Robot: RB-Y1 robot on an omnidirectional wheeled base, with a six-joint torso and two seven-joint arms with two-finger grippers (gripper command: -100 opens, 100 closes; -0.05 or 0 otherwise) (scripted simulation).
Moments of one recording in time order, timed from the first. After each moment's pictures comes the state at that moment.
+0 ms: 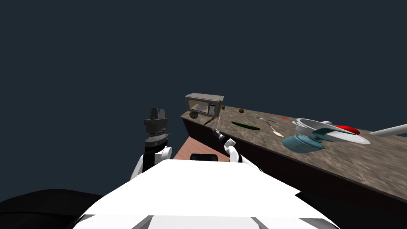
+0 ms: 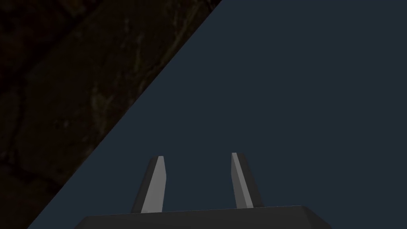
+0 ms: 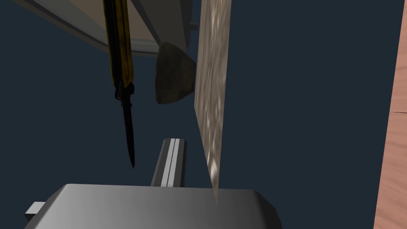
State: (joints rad) left arm 0.53 0.01 0.05 -2.38 -0.12 -0.60 0.08; right arm -0.38 0.01 -0.72 -0.55 -1.63 1.20 -0.79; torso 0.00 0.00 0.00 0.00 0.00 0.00
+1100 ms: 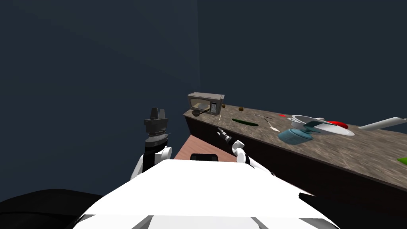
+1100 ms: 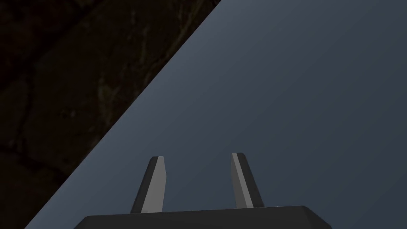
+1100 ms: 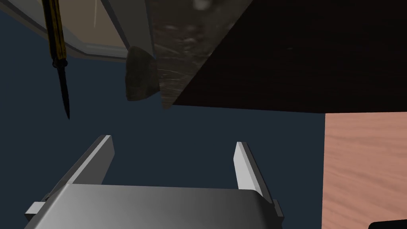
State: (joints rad) left arm 0.53 0.01 0.05 -2.38 -0.12 -0.60 0.08; right arm -0.34 -0.14 -0.72 -0.54 -1.62 1.16 -0.81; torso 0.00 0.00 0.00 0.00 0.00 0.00
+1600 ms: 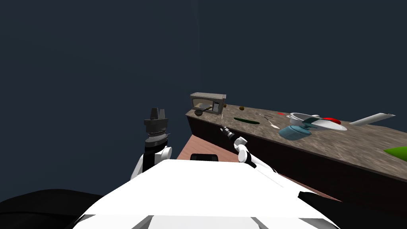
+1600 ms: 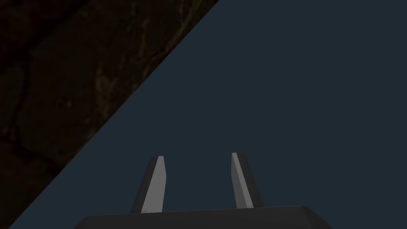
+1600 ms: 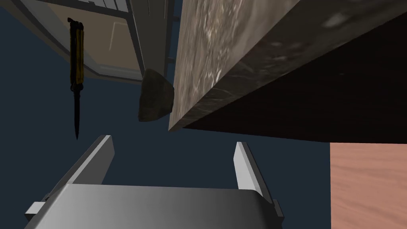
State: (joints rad) left arm 0.53 0.01 0.05 -2.38 -0.12 -0.60 0.08; right arm -0.39 -0.19 -0.75 -0.58 -1.65 1.10 -0.84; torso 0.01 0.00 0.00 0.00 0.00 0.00
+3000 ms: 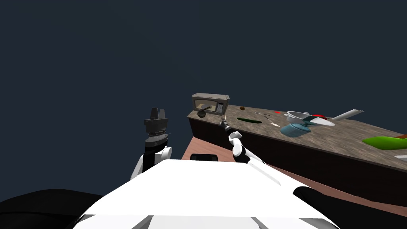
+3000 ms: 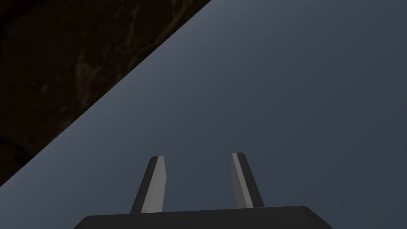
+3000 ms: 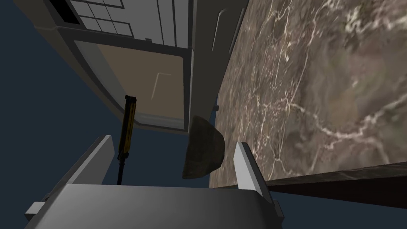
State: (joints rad) left arm 0.53 0.01 0.05 -2.38 -0.12 -0.60 0.08; right arm -0.52 -0.10 -0.81 -0.63 -1.76 0.95 -0.86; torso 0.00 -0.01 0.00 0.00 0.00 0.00
